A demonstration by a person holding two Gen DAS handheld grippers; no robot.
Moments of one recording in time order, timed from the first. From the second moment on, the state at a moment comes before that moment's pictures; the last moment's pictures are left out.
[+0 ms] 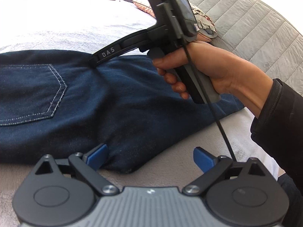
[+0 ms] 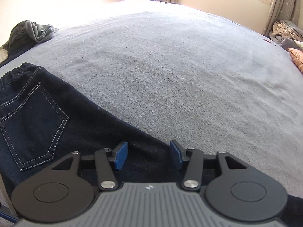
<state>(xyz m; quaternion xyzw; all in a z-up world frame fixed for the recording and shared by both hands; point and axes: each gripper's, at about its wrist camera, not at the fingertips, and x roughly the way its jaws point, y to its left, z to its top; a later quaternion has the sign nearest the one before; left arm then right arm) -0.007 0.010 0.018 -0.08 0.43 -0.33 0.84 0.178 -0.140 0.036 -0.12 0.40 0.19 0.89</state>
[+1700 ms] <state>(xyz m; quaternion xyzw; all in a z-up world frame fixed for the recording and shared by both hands) 0.052 0.155 0.024 -0.19 0.42 -0.16 0.87 -0.007 -0.469 0.044 0.13 0.45 0.00 0.88</state>
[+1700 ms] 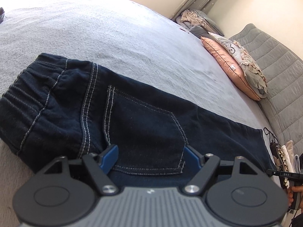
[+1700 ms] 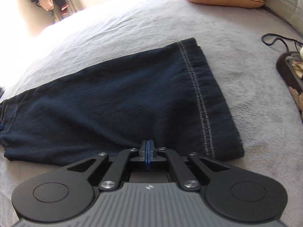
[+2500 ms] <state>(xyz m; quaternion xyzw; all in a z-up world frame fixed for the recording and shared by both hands) 0.035 0.036 0.016 -0.12 0.41 -0.22 0.88 -0.007 -0.457 0.059 0.02 0.43 -0.08 0.90</state>
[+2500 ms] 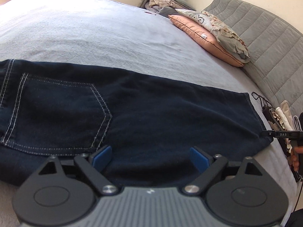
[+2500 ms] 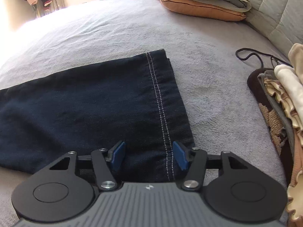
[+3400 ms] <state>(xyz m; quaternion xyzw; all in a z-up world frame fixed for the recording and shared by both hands) 0.013 -0.007 0.013 -0.04 0.42 -0.25 0.87 0.092 -0.344 0.026 -0.02 0.39 -0.02 0.92</state>
